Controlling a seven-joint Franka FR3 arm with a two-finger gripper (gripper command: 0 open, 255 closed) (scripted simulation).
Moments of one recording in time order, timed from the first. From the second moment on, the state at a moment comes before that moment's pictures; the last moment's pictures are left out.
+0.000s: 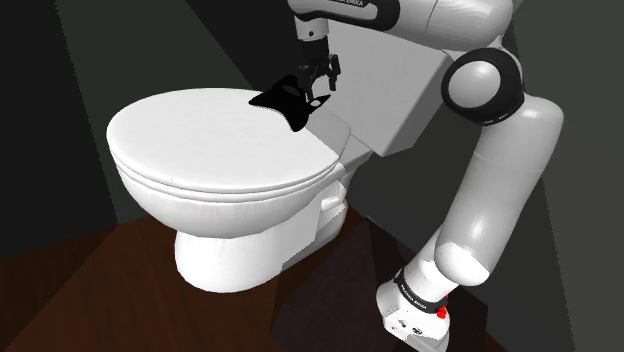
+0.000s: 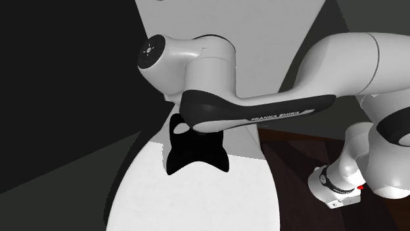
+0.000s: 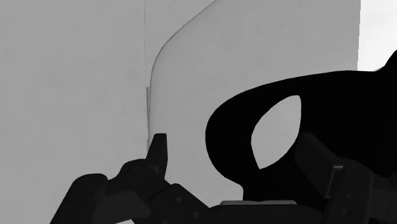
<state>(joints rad) -0.06 0.27 0.00 -1.35 -0.29 1.29 0.13</state>
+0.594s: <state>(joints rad) -0.06 0.27 0.00 -1.36 -0.29 1.30 0.13</state>
